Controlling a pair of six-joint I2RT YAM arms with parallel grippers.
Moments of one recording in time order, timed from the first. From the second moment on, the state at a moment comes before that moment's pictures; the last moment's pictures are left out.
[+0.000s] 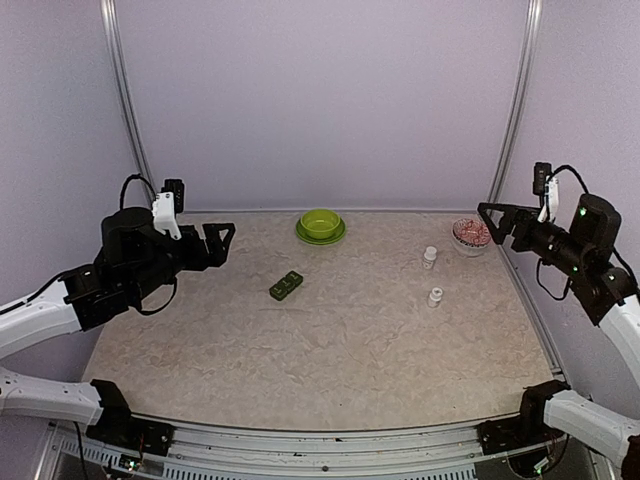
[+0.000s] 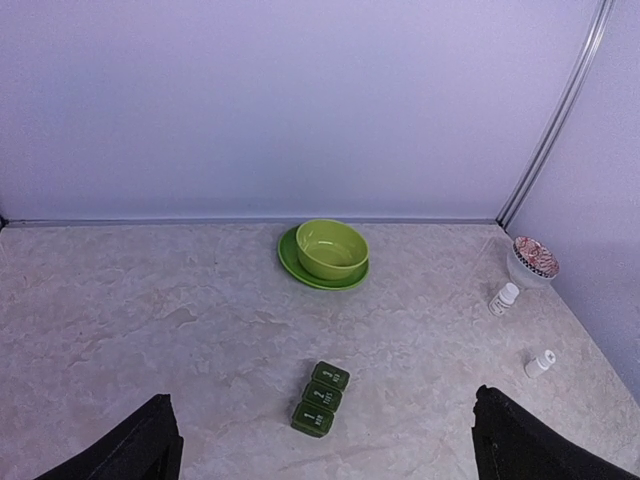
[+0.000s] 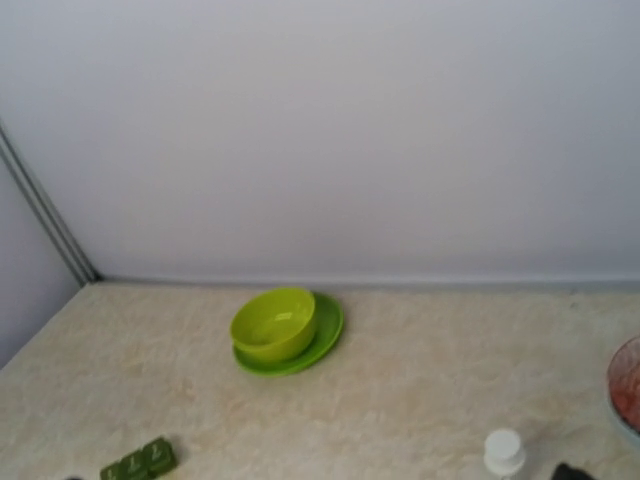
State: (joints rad) left arm -0.76 0.95 0.77 -0.02 -0.37 -0.35; right arm 0.14 0.71 0.79 -0.13 -0.32 0.27
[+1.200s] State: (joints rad) left arm -0.76 1.26 0.75 -0.01 -0.35 -0.47; right arm 0.41 1.17 0.71 -0.13 0.13 0.24
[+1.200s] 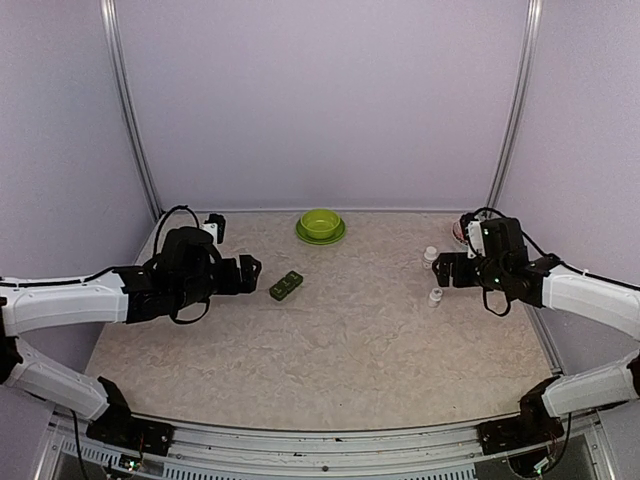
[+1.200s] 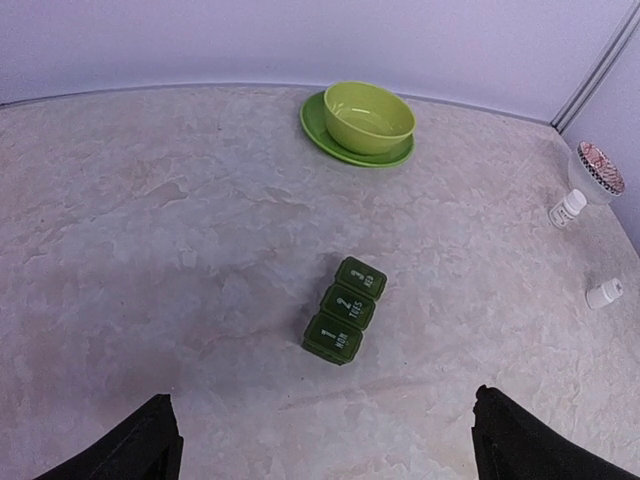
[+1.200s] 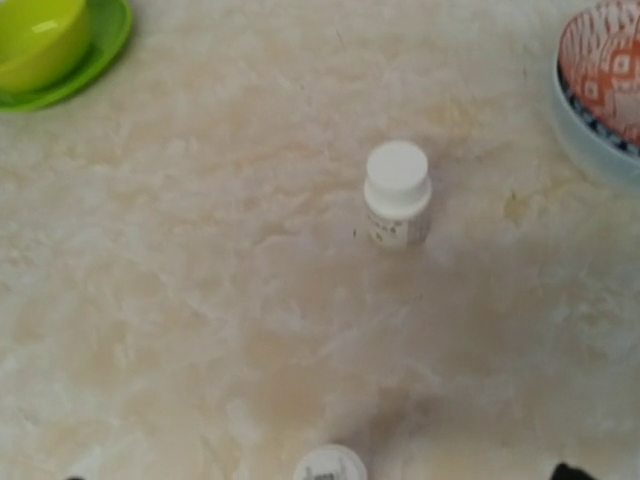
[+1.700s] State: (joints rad) left arm -0.76 1.34 0.72 0.04 -0.32 -0.52; right arm 0.42 1.40 0.71 -0.13 0.12 0.27
